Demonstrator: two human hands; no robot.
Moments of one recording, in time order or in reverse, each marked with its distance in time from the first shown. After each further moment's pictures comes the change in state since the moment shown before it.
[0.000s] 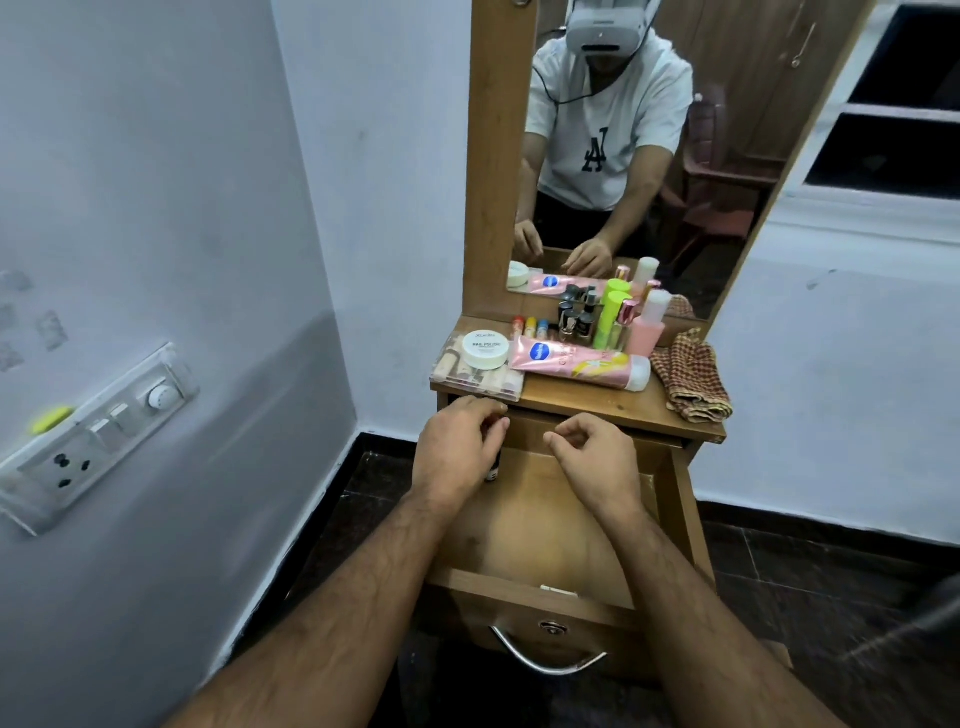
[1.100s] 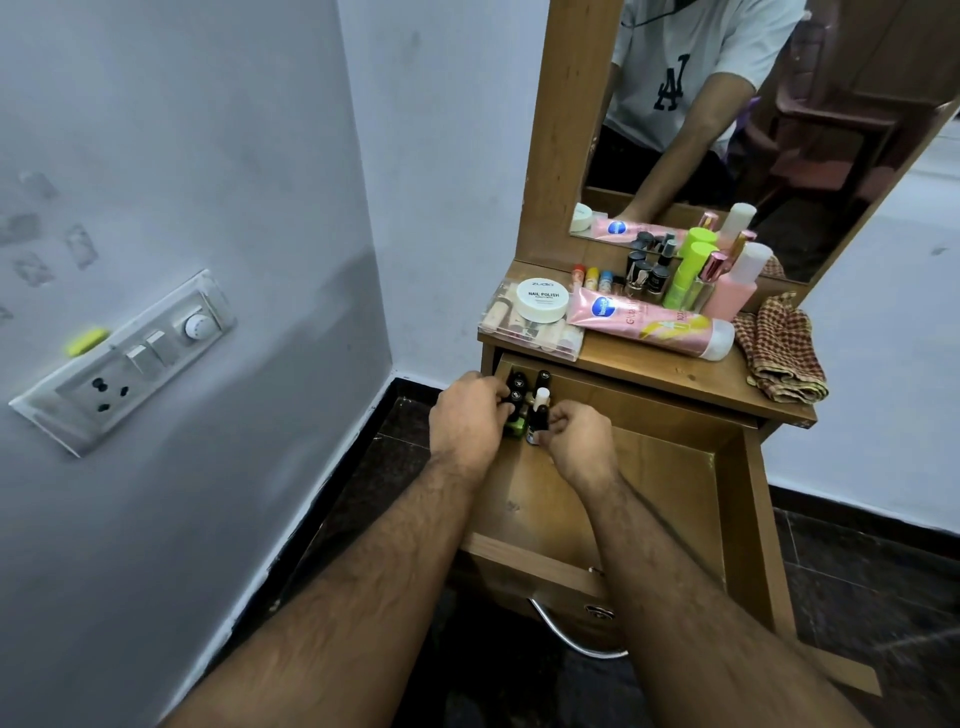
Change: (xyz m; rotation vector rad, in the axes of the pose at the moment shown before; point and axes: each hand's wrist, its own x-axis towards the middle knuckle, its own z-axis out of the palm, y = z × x) left_hand -0.002 -0.053 0.021 0.127 -0.114 -0.275; right_hand 0.011 0.009 0.094 -0.004 -0.271 0.129
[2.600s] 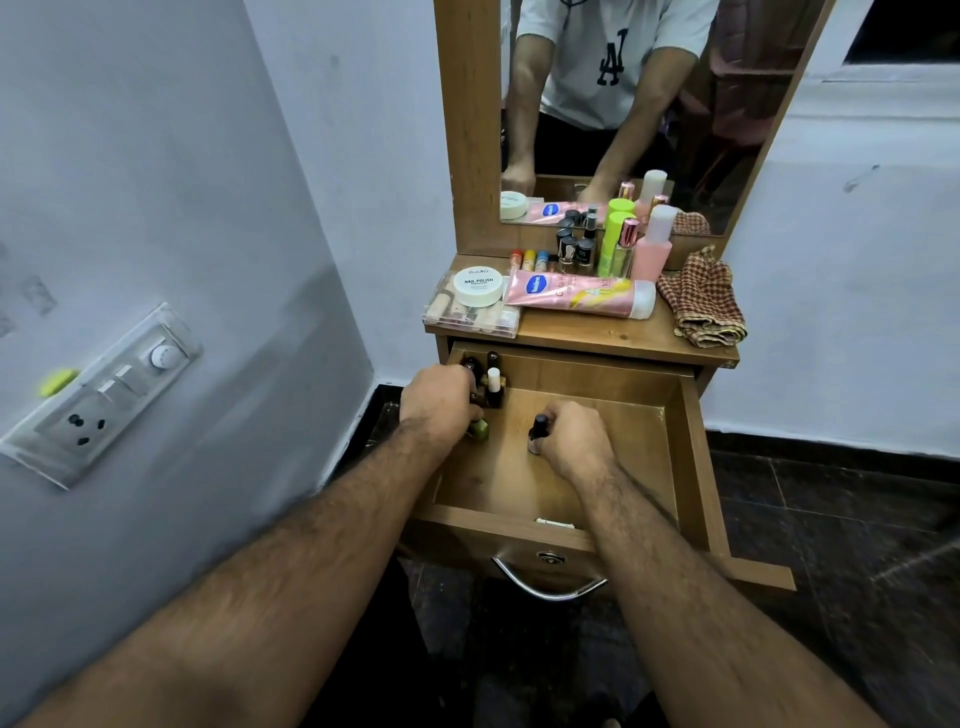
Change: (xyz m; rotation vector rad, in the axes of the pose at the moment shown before) left_hand -0.005 0.034 -0.015 0.344 -0.243 0.074; right_hand -0.039 0.024 -0.045 -0.203 -0.029 0.059
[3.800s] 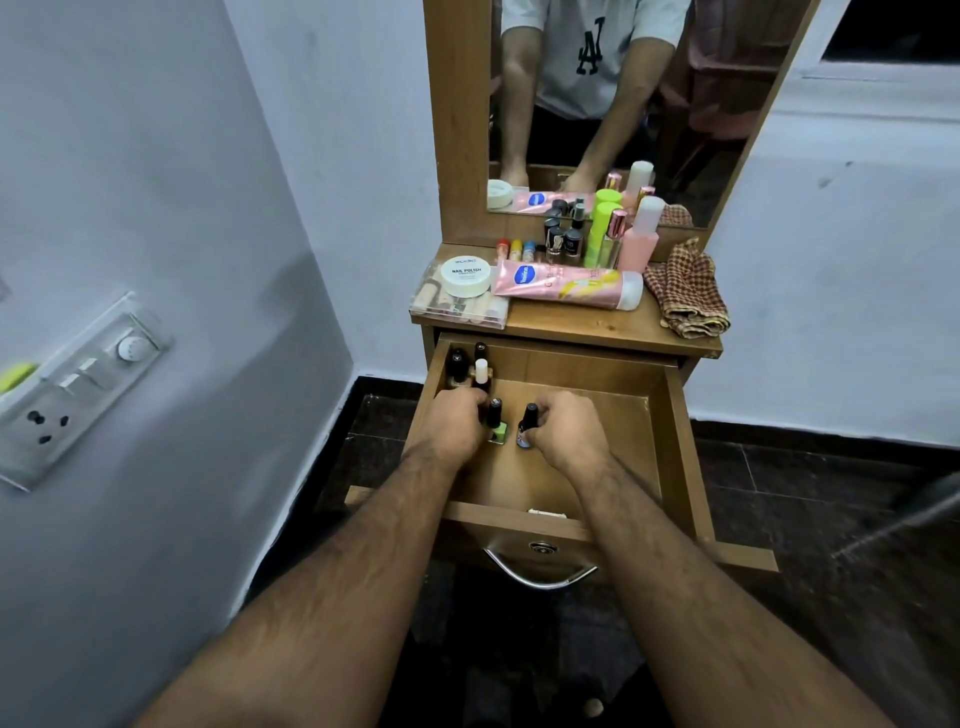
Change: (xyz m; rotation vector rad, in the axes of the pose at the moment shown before) left_hand -0.010 0.009 0.043 -0.315 -0.101 0.039; right_hand -0.004 0.001 -0.004 -0.018 0.003 -0.010
